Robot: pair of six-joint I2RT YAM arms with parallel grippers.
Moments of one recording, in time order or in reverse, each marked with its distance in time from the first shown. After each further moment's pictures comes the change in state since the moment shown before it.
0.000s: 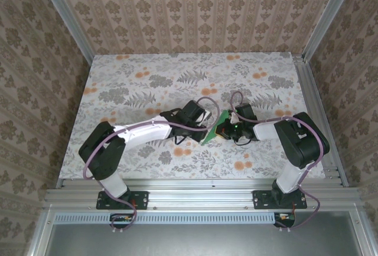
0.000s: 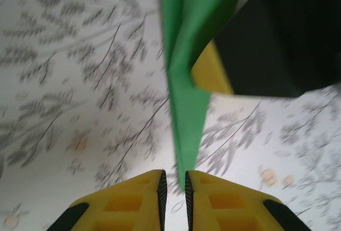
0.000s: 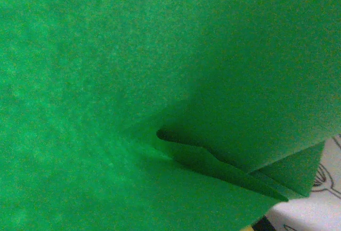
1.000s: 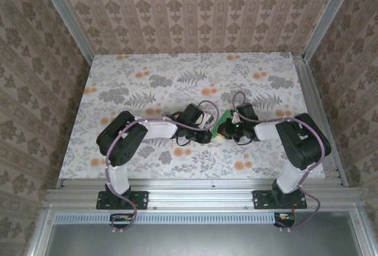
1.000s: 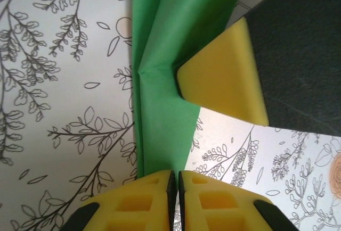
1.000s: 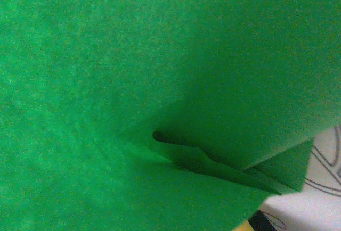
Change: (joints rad) left arm 0.068 0.206 -0.072 0.282 0.282 -0.109; right arm -0.008 -0.024 -0.004 -0.019 0.019 0.050
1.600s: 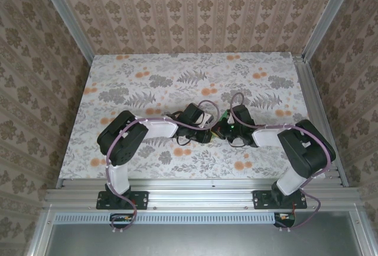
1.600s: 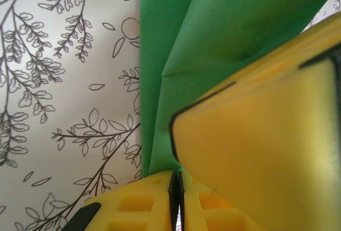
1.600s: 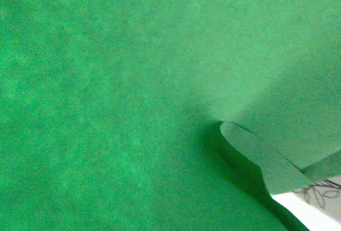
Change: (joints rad) left arm 0.005 0.011 0.013 -0.017 0.001 0.000; right arm 0.117 -0.076 -0.050 0.154 0.113 0.227
